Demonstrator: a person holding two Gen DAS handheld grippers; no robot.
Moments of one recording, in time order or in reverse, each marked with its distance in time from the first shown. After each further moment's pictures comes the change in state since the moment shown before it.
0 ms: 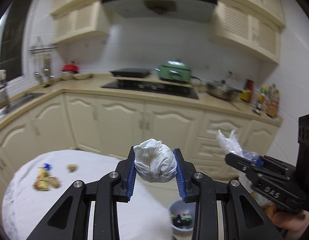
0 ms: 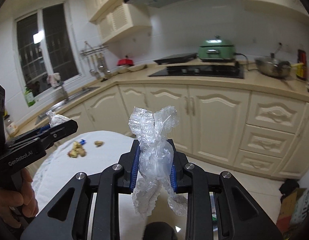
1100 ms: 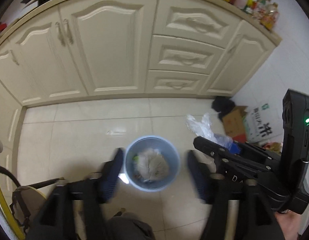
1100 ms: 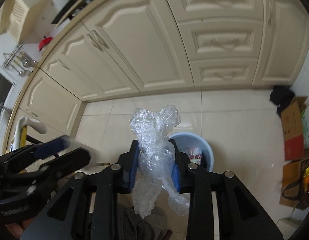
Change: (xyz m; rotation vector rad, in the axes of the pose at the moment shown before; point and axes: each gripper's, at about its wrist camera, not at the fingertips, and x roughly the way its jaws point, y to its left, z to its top) left arm 0.428 -0.157 -0.005 0.153 0.666 -0.170; right arm 0.150 -0.262 -0.157 0.484 0.410 -0.206
